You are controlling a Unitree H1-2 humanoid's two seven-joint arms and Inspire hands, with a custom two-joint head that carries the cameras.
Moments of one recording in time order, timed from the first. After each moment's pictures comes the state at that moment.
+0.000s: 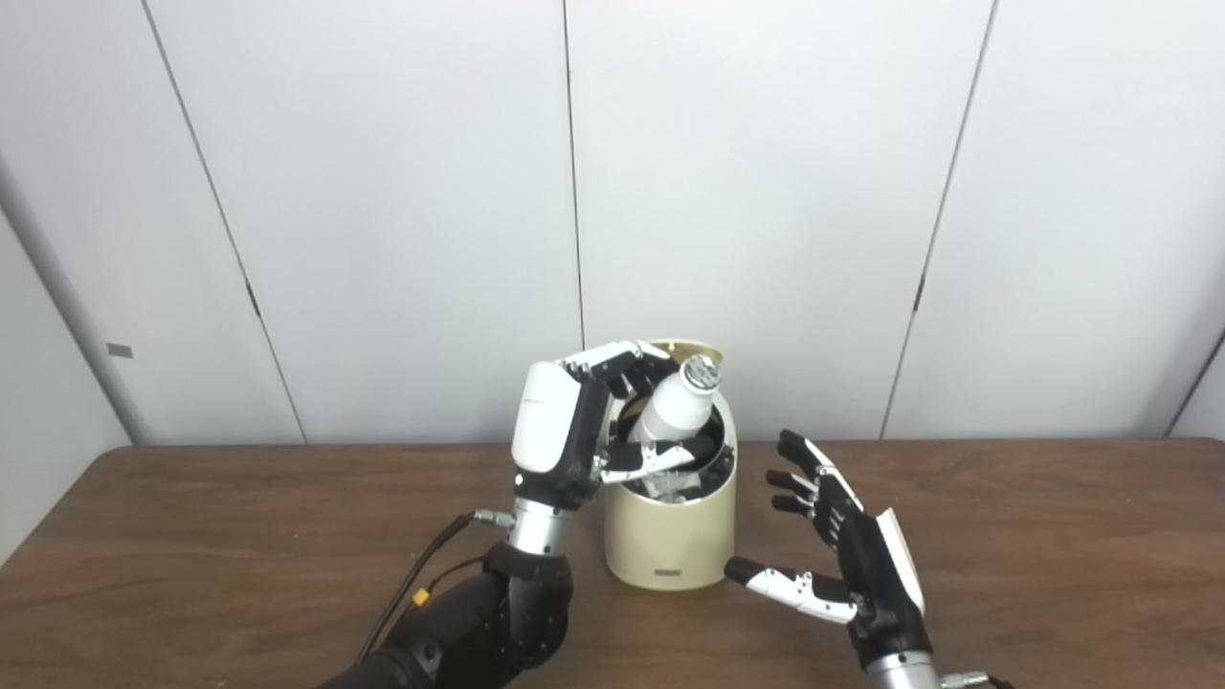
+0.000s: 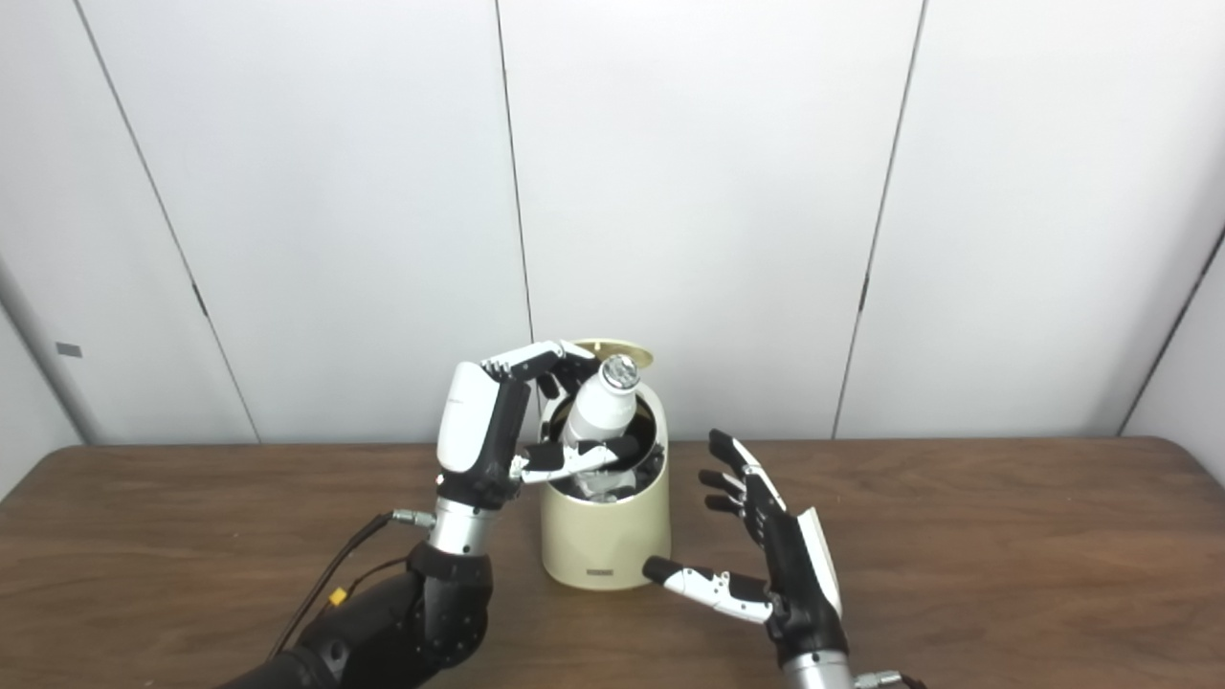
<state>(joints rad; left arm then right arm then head) -0.87 0.23 -0.92 0.73 0.27 -0.45 1.08 -0.26 -0.02 0.04 0.11 -0.21 -0.23 -0.10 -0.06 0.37</state>
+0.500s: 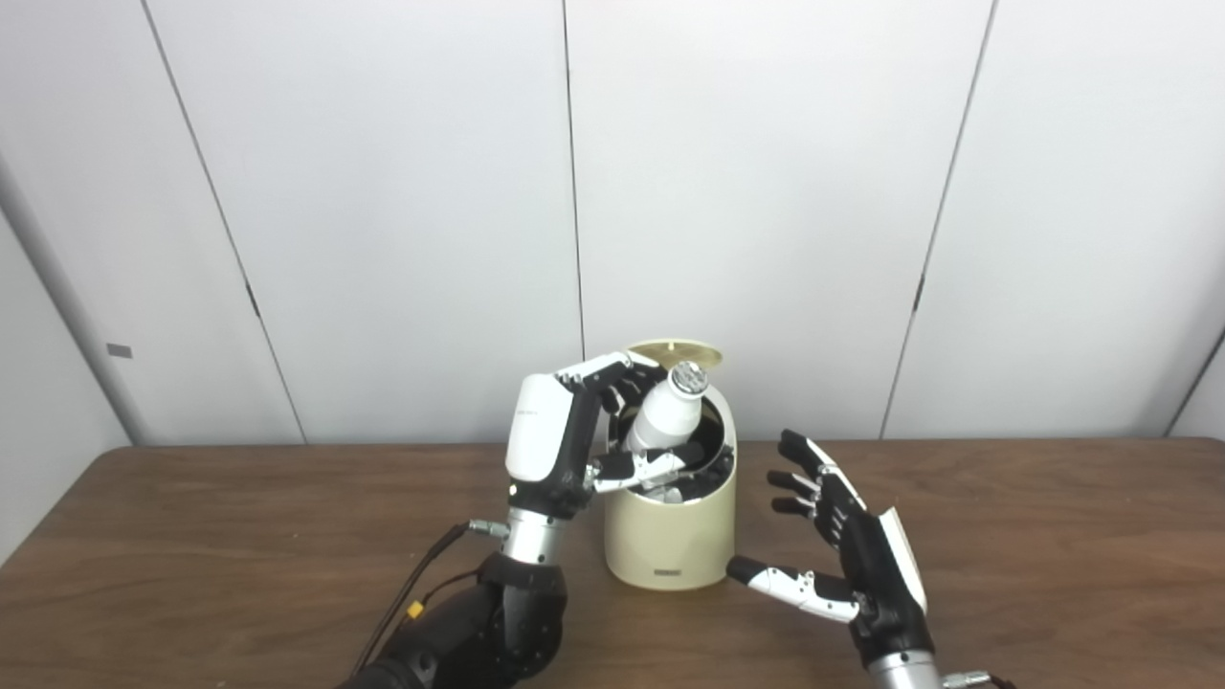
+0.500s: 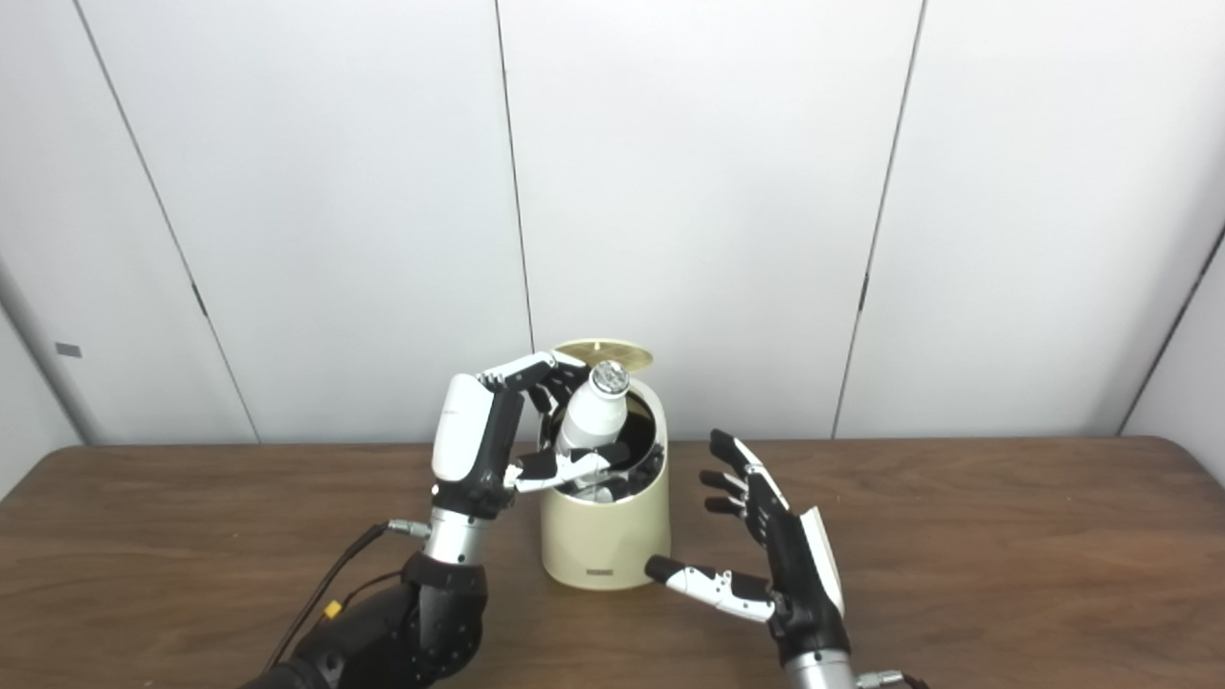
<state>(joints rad) -0.85 0.23 -0.91 0.74 0.26 -0.45 1.05 -0.26 -0.03 0.03 0.11 -0.20 -0.24 -0.10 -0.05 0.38</state>
